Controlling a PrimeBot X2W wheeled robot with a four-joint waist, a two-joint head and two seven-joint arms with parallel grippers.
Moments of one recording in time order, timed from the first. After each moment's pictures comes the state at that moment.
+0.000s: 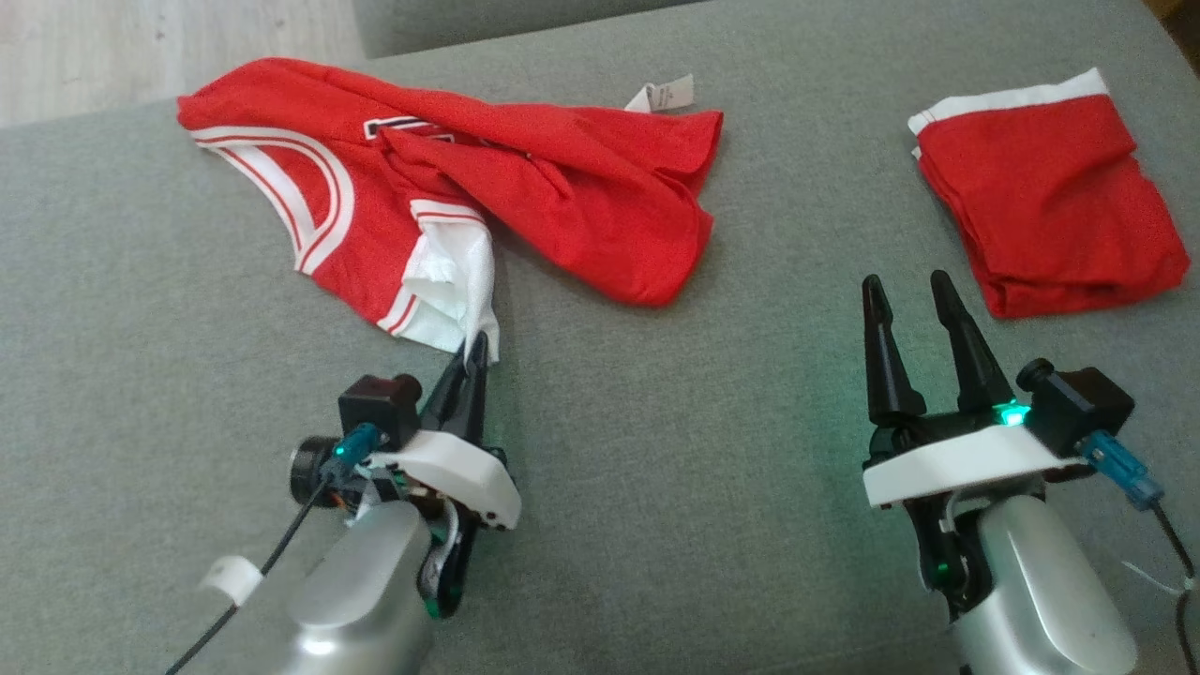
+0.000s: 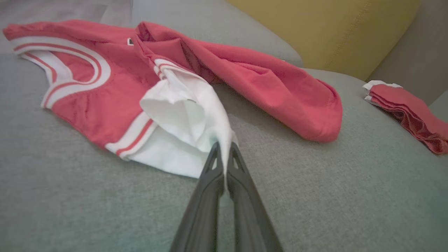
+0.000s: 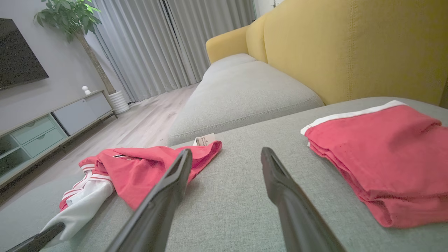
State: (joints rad) left arm -0.49 0.06 -0.57 0.76 -0.57 0.01 -0.23; right arm -0.22 -0.05 0.15 0.30 0.33 0.13 -0.24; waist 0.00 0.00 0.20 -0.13
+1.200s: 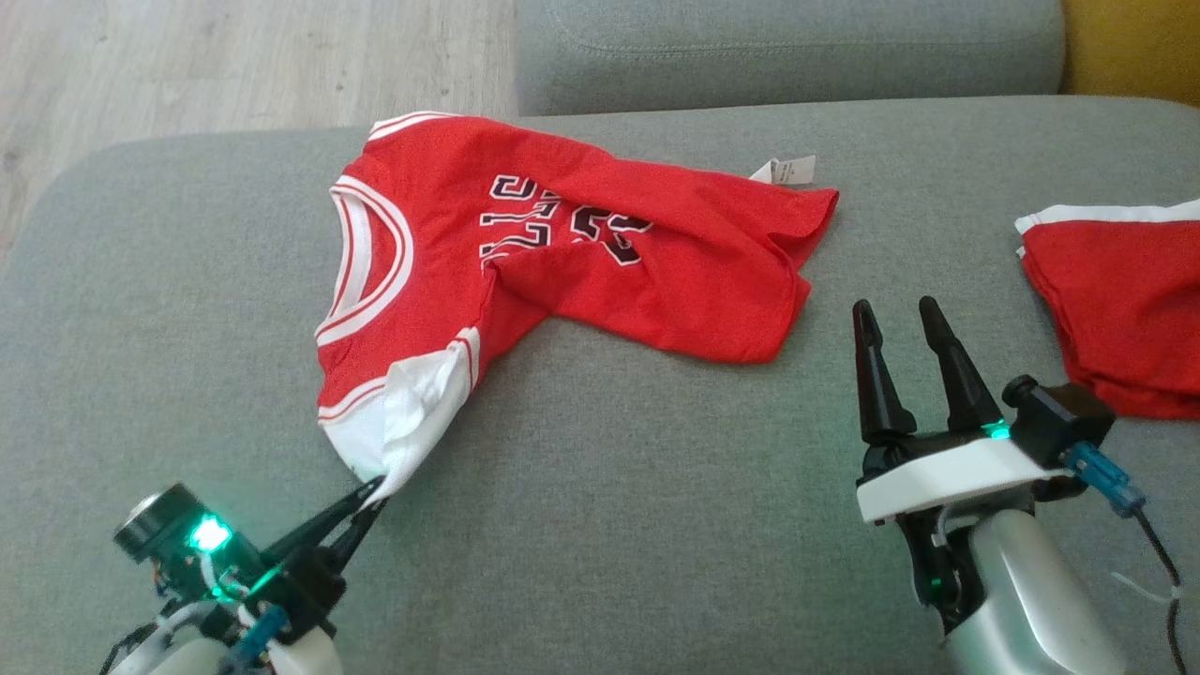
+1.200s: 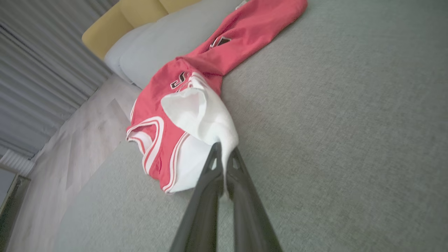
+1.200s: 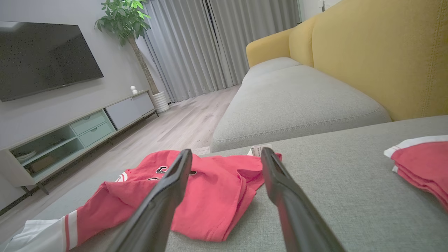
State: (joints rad) left arm -0.27 0.66 -0.82 0.27 -0.13 0.02 -0.17; right arm -0.21 -0.05 0.16 0.37 0.34 0.13 -0.25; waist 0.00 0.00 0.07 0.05
